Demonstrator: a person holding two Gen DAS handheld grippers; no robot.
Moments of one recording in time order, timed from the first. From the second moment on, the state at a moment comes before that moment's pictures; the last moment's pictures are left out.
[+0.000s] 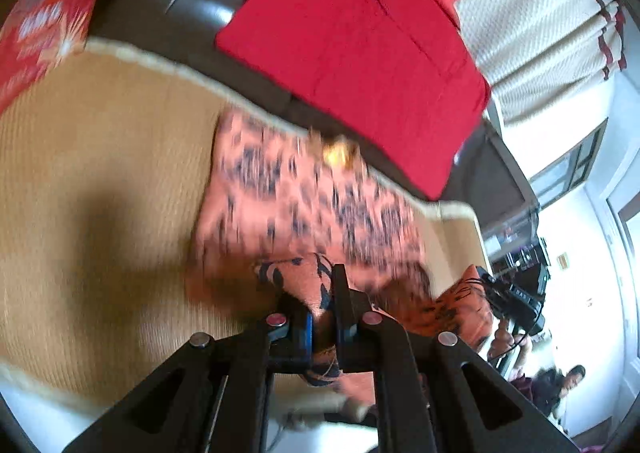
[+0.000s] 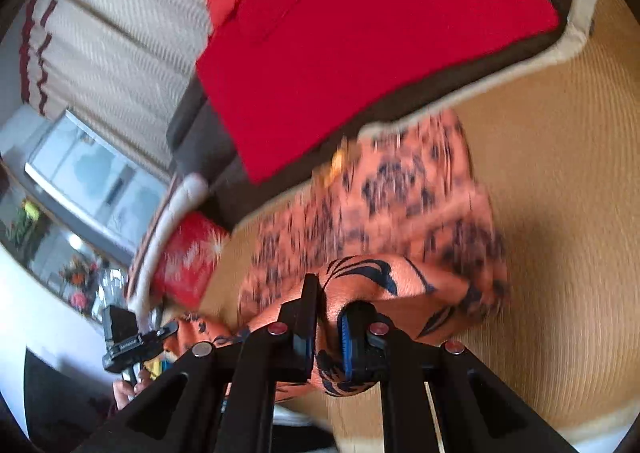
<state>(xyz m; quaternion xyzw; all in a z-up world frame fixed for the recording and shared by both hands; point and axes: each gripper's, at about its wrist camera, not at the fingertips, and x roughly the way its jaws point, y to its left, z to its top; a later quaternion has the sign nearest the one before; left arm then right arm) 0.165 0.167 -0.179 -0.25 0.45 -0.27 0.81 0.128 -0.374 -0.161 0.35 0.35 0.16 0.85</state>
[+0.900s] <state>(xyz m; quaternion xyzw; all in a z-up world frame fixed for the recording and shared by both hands) 0.346 0.174 -0.237 -0.37 0.34 -0.10 0.86 0.277 -0.477 -0.228 0.55 0.20 0.03 0.81</state>
